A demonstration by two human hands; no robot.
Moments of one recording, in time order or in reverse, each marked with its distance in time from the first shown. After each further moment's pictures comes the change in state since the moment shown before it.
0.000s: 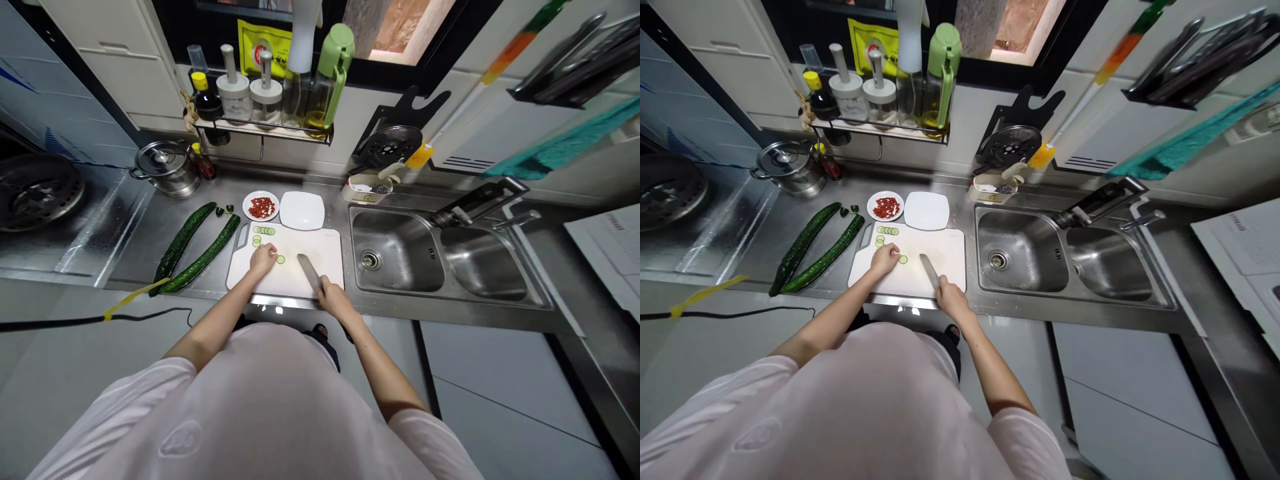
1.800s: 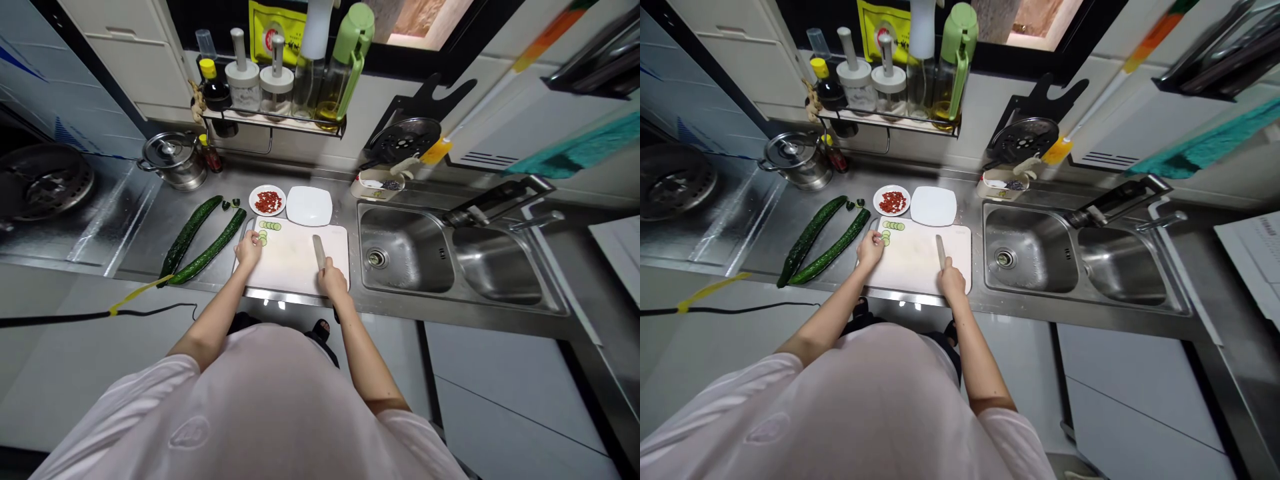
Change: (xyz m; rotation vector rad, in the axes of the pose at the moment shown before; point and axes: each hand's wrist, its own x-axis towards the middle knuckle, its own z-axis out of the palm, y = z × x) left_hand -0.003 -0.021 -0.039 -0.026 0.248 -0.287; right_hand 0.041 -0.022 -0.005 0.041 0.066 0.195
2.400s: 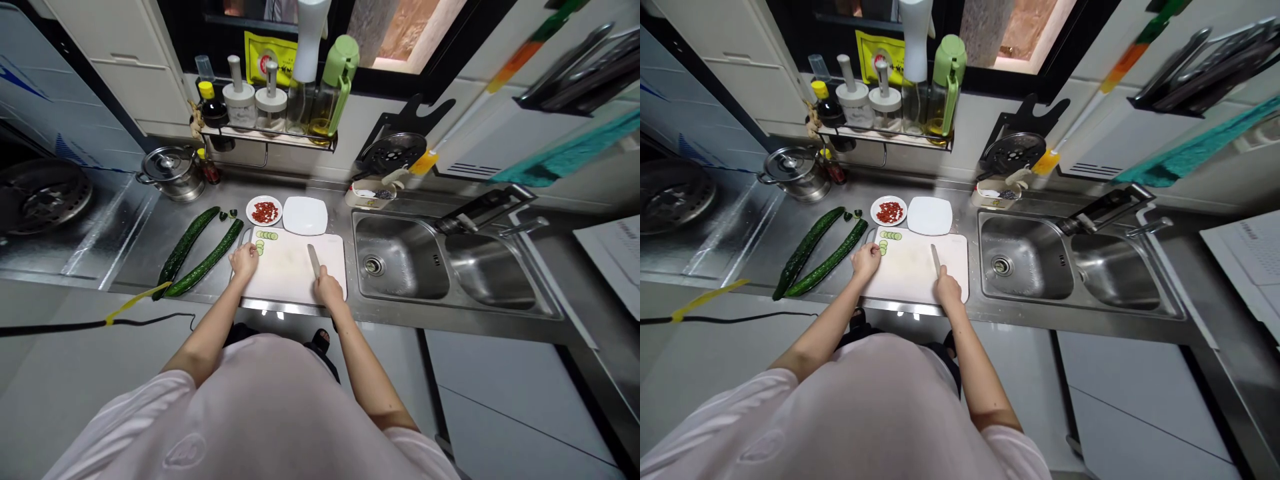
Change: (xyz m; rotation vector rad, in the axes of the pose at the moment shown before) left_hand -0.005 0.004 -0.013 0.113 -0.009 0.110; right_hand 0.001 -0.004 -0.002 -0.013 -0.018 -0.015
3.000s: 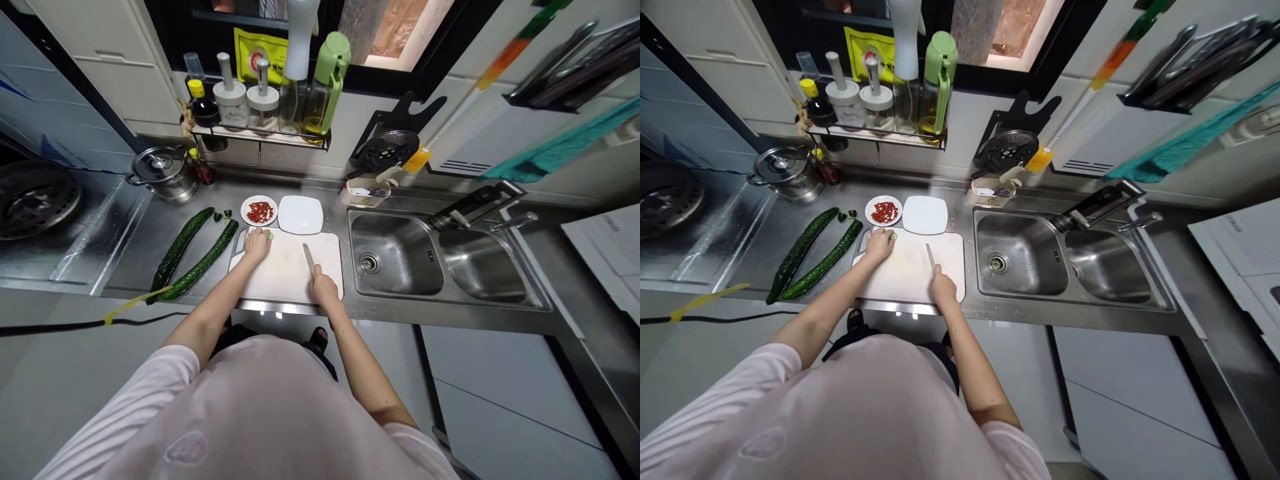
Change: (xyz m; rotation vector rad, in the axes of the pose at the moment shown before) left_hand 0.044 0.047 0.020 0.235 -0.132 0.331; right_hand 0.002 -0.002 0.000 -0.007 -0.026 -0.003
